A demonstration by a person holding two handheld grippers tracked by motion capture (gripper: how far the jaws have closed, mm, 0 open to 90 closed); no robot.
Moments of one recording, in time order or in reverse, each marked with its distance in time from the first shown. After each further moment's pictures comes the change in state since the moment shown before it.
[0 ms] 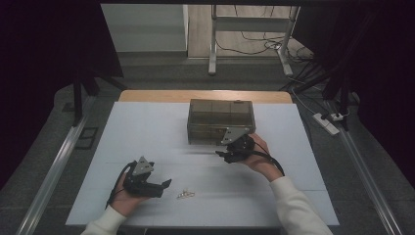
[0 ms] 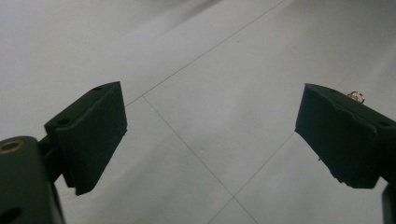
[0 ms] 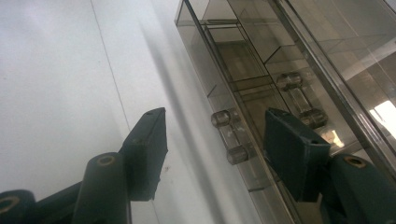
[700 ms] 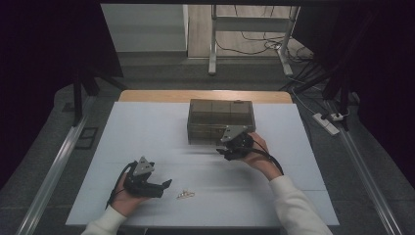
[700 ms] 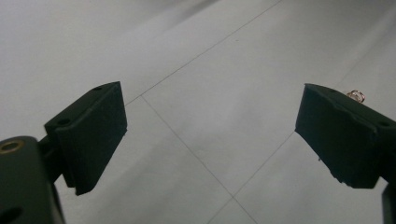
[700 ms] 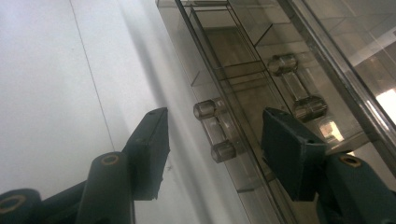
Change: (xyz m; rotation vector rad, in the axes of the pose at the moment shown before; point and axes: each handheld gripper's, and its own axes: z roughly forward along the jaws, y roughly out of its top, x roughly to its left) left arm -0.001 0.000 0.001 0.004 0.000 0.003; right arm -0.009 -0.007 0.014 0.031 -0.010 0.013
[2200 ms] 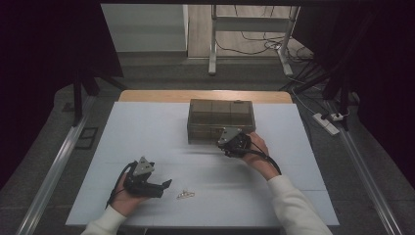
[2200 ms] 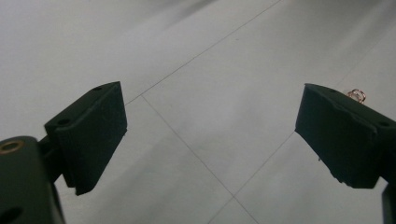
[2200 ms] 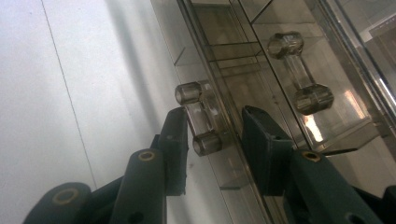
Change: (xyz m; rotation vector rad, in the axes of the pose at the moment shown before) left arm 0.000 0.000 0.000 0.001 -0.001 0.002; right arm 0.001 -0.002 0.012 0.067 -0.061 -0.073
